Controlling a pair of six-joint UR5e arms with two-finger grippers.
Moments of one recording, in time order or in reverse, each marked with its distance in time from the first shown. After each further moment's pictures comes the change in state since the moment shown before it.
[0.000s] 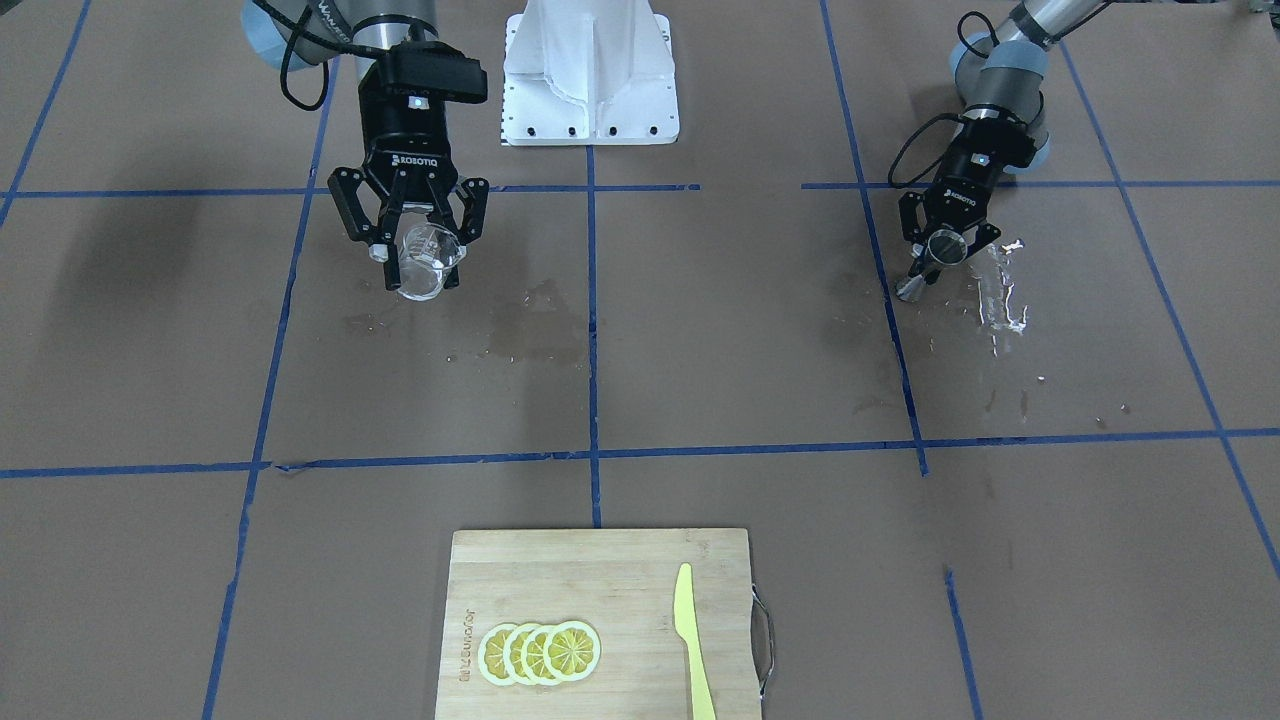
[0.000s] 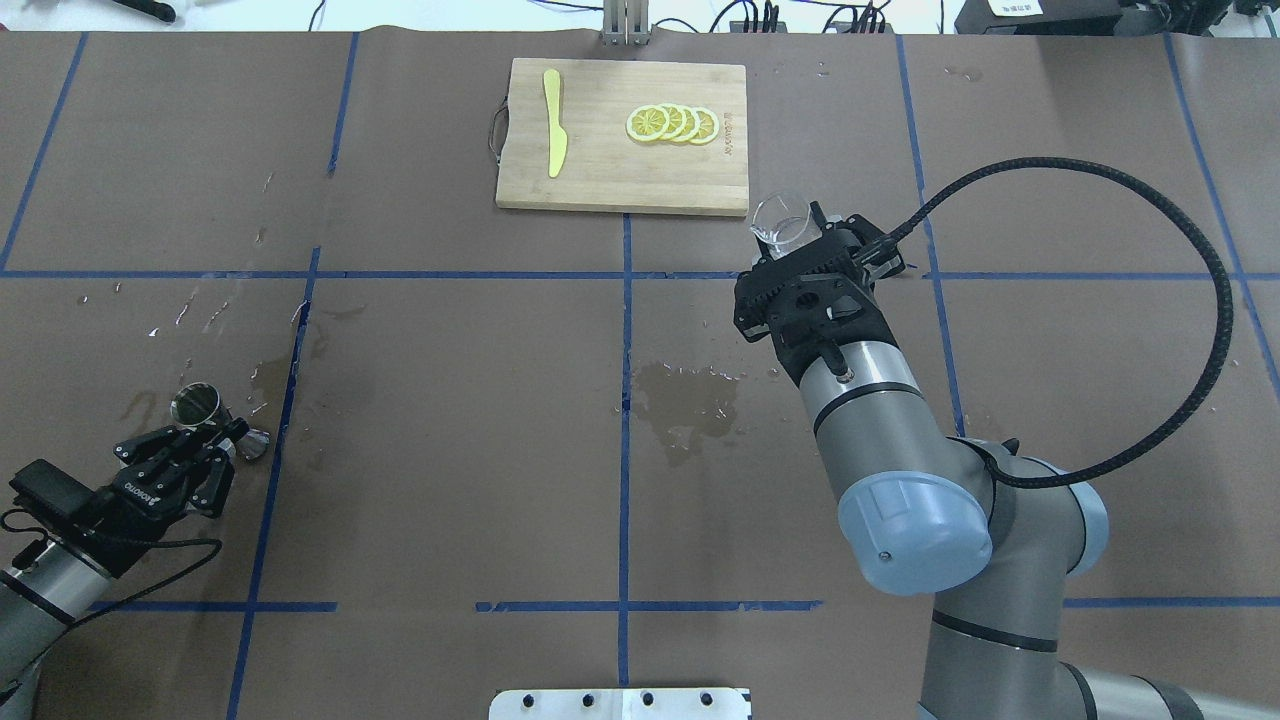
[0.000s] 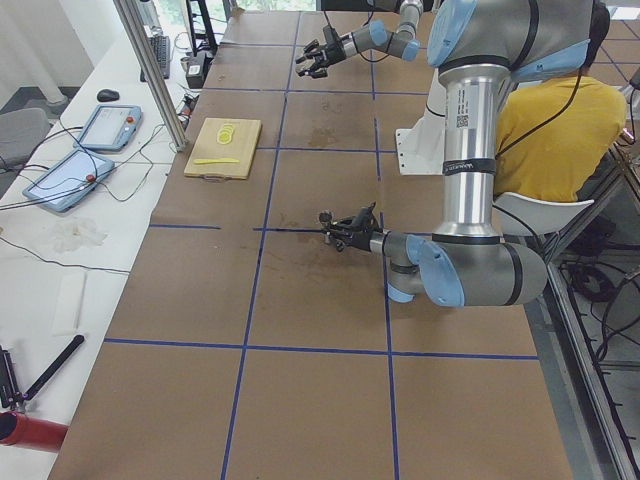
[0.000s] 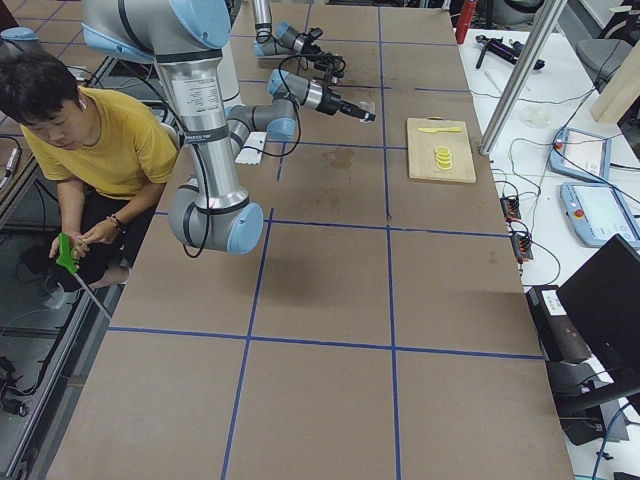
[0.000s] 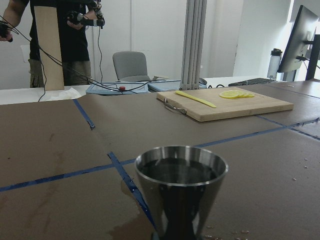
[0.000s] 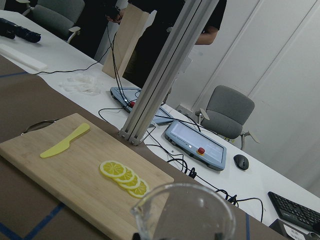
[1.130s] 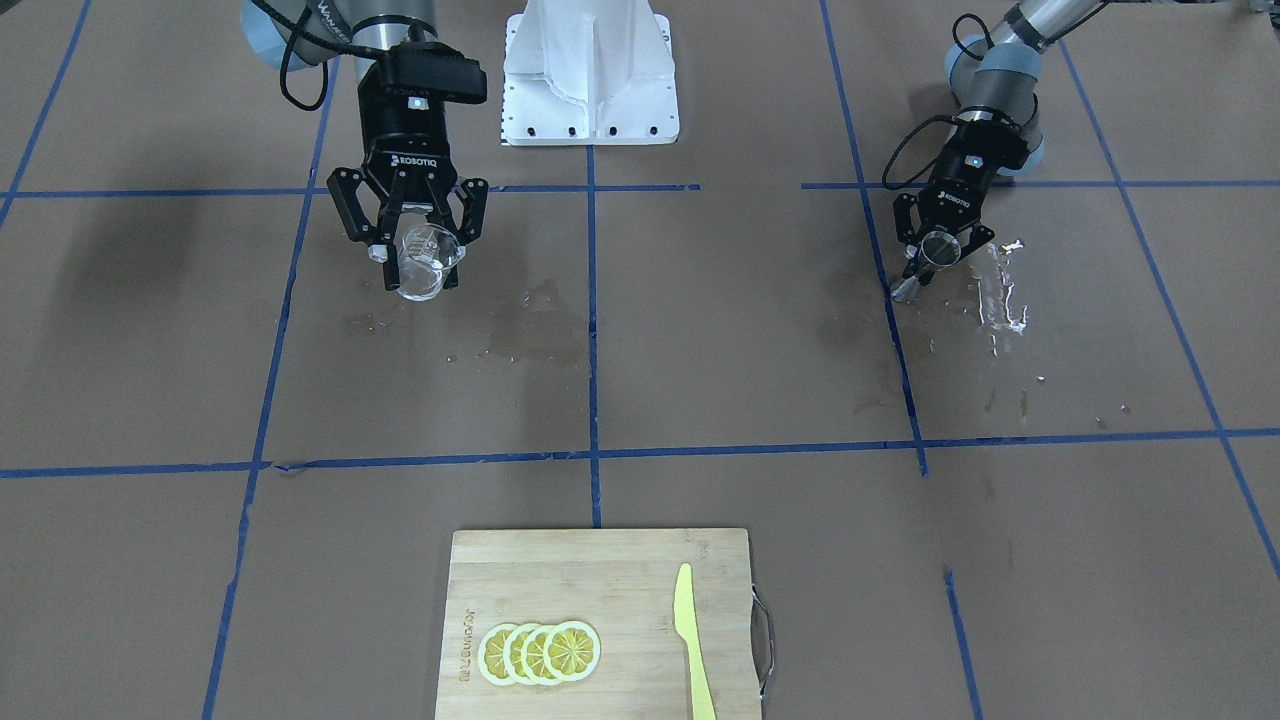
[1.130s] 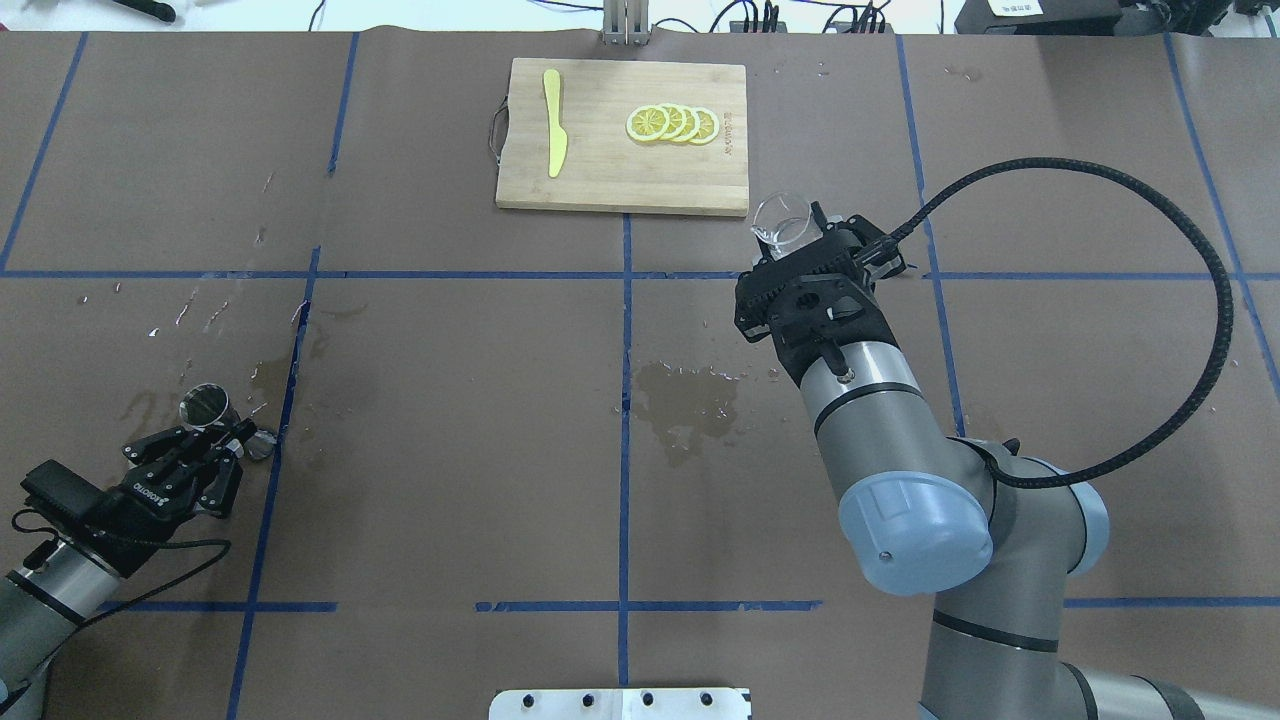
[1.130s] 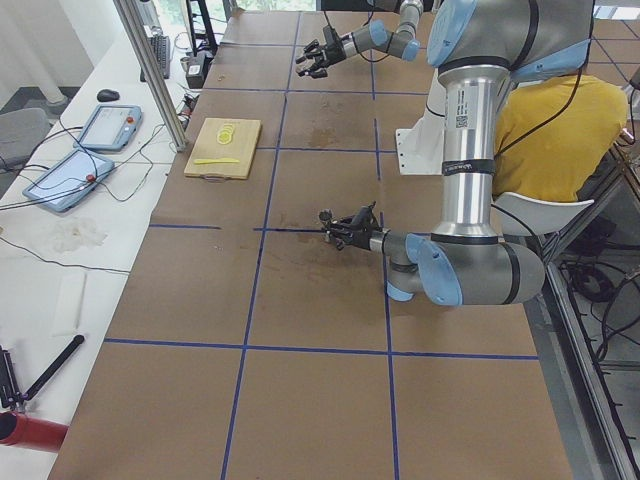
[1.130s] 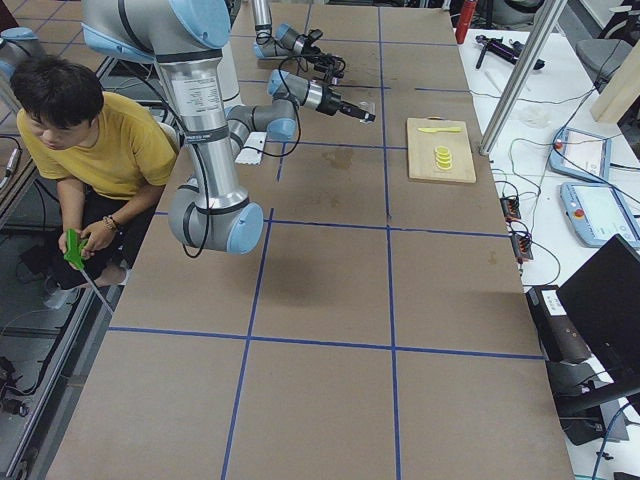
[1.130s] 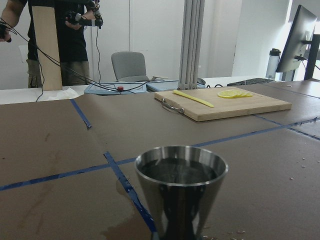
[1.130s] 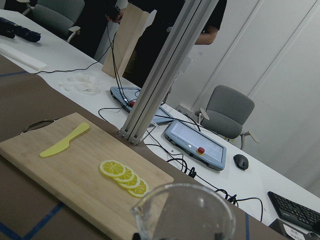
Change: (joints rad) left arm 0.001 -0.017 0.011 0.000 0.000 0.007; right arm 0.000 -0.002 0.000 0.000 0.000 0.000
